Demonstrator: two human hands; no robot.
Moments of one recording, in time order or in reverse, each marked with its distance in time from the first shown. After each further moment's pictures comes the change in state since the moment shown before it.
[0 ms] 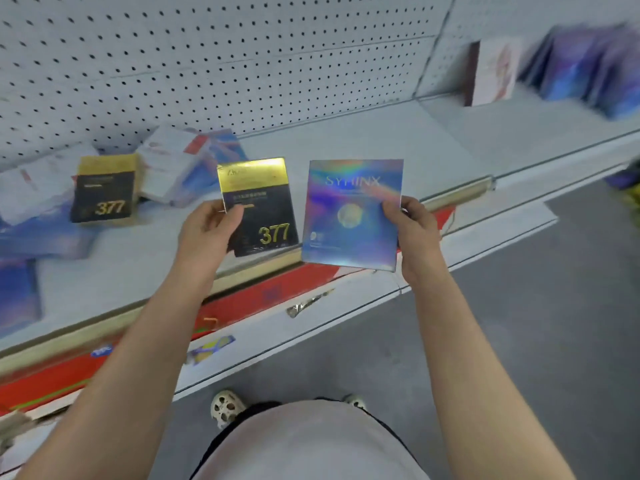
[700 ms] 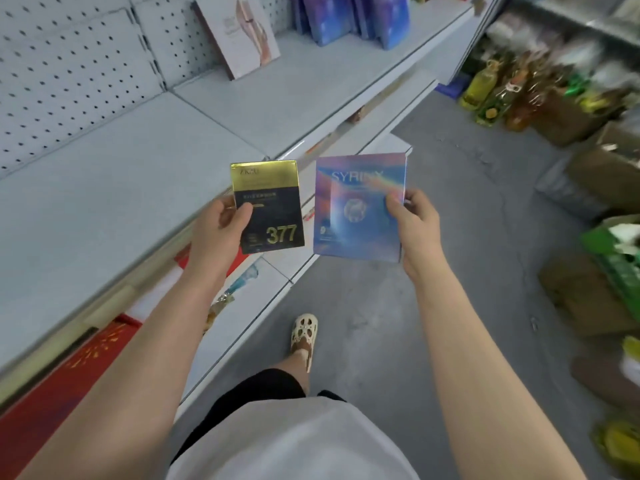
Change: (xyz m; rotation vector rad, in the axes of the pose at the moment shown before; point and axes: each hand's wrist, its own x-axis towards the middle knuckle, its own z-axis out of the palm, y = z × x) left_hand -0.045 -0.024 0.436 0.265 -0.467 0.033; right_hand 0.083 -0.013 -0.396 -0.049 0.543 -0.035
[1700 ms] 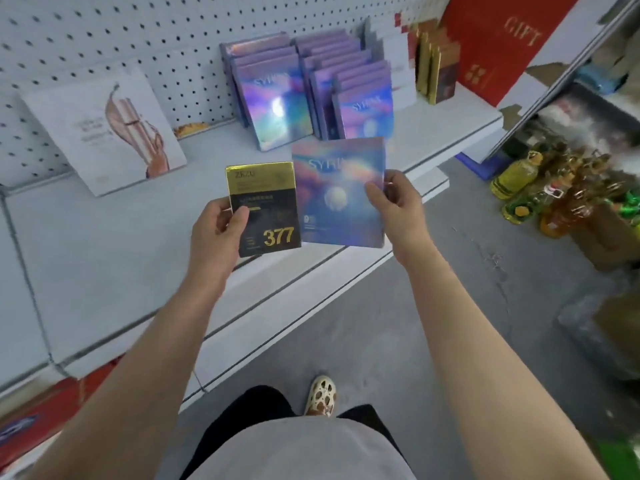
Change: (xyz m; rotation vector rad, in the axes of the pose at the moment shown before) left_hand 0.350 0.146 0.330 -0.084 0.327 -0.022; right_hand 0.554 -0.114 -0.006 -0.164 -0.410 -0.201
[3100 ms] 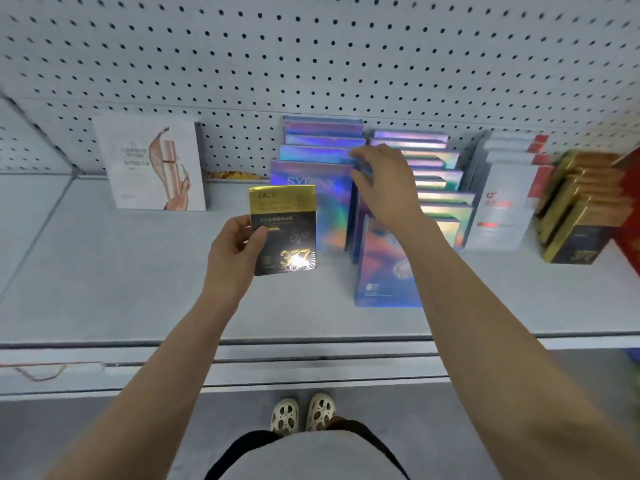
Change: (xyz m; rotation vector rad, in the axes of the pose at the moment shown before) left_hand 0.120 0.044 0.136 -0.096 0.467 -0.027; right_hand 0.340 -0.036 0.087 -0.628 -0.532 -0.835
